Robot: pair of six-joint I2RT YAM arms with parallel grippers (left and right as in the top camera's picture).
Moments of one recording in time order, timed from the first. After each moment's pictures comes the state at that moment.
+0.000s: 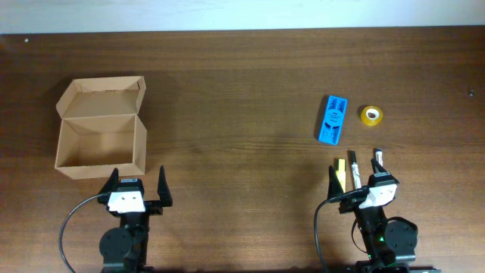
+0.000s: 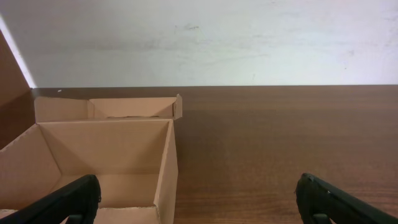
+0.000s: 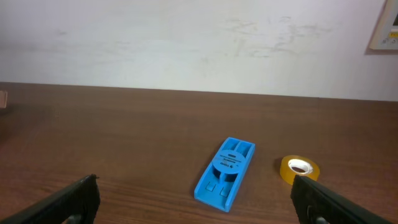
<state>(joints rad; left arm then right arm) 0.00 0.02 0.01 -0.07 -0.04 0.01 0.02 0.01 0.01 -0.07 -0.13 0.01</state>
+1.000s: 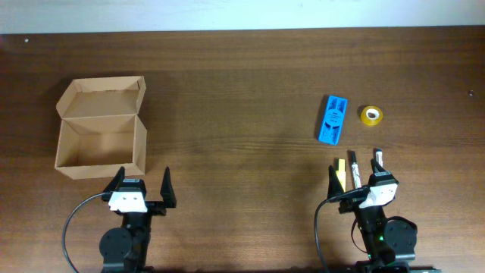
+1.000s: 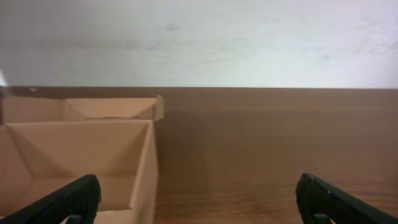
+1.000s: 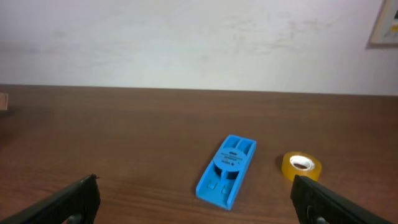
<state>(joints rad) 0.00 0.02 0.01 -0.07 0.03 -0.04 0.02 0.02 0.01 -0.07 -0.13 0.03</state>
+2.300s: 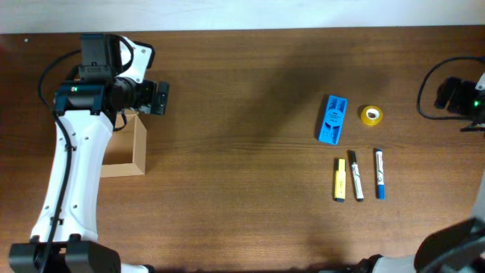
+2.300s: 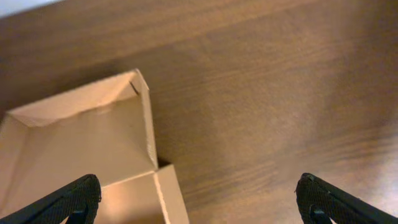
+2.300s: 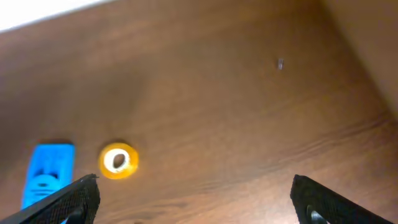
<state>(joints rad) 0.00 1.60 1.56 -0.93 0.10 0.26 -0.58 1.62 1.50 -0.76 -0.15 -0.17</state>
